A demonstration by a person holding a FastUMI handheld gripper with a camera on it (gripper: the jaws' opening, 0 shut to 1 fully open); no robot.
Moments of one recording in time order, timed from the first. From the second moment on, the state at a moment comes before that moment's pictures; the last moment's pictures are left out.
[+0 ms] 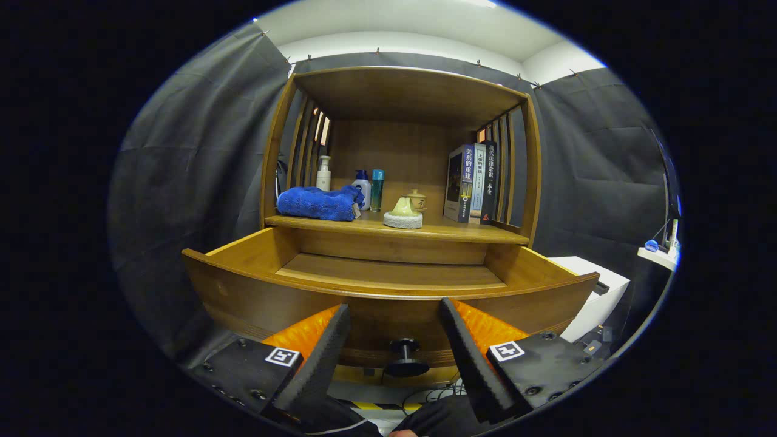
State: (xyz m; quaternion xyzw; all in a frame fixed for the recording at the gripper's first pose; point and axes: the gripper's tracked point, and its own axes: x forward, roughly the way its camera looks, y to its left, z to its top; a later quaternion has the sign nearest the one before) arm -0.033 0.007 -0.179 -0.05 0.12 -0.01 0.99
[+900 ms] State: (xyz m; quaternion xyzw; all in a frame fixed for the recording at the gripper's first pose) arm 0.066 0.009 -0.175 -0.03 0.11 -0.01 0.99
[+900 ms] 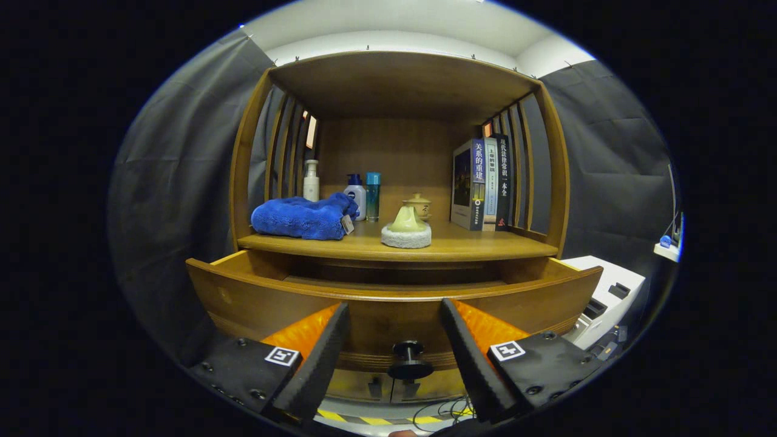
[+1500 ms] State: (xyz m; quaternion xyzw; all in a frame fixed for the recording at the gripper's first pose) arm 0.139 0.009 -0.178 -0.03 0.11 -0.02 0.99
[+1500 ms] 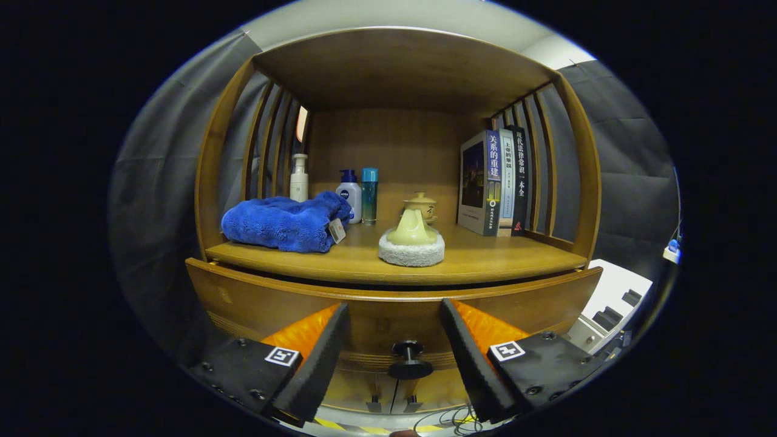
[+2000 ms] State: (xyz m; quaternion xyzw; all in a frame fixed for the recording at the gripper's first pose) arm 0.154 0.010 -0.184 -0.04 0.11 -0.02 0.99
